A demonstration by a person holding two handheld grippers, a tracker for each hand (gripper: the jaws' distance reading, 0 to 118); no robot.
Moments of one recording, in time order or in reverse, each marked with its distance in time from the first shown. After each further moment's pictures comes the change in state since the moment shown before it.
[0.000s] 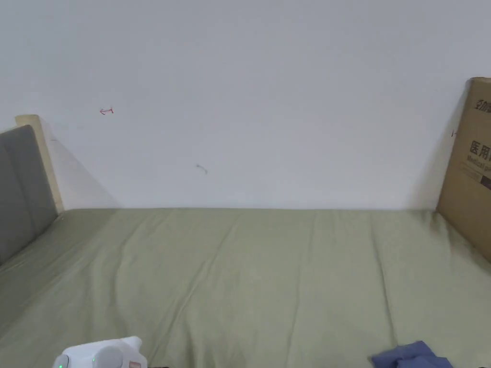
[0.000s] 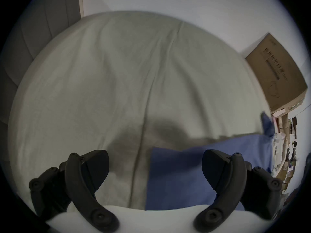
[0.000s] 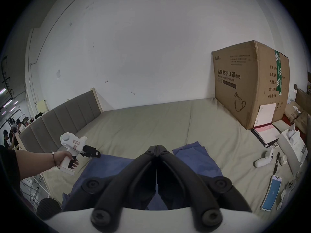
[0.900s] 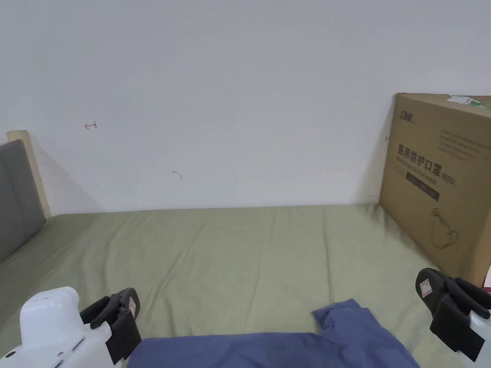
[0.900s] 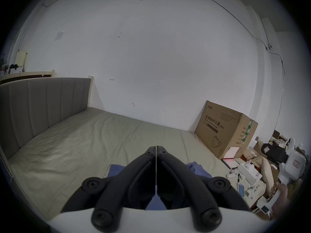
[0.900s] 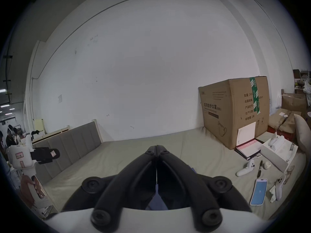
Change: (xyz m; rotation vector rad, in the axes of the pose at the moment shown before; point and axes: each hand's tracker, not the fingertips) left arm 0.118 -0.223 0.335 0.963 -0.196 -0.031; right arm -0.034 0.013 0.143 0.331 -0.061 -0.030
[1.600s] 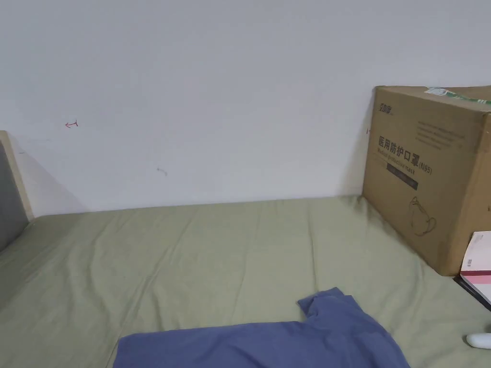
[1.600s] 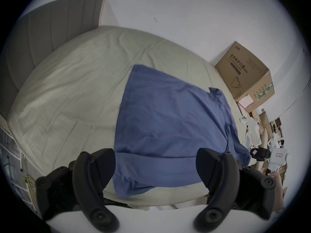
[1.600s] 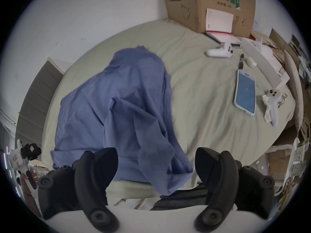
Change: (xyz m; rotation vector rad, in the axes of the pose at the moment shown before) left arm -0.086 -0.112 0.012 -0.707 0.092 0.139; right arm 0.124 -0.128 0.005 -0.940 -0.268 -0.176
